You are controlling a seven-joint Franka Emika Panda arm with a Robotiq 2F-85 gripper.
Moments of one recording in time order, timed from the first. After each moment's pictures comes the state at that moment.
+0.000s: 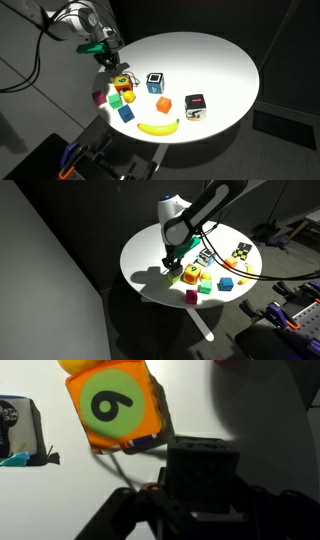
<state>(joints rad) 0.41 0.78 0.08 -1.64 -0.13 2.34 0.29</state>
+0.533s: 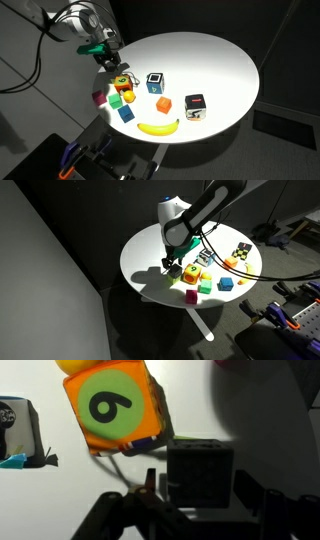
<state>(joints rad) 0.41 0.79 0.08 -1.64 -0.13 2.34 0.29</state>
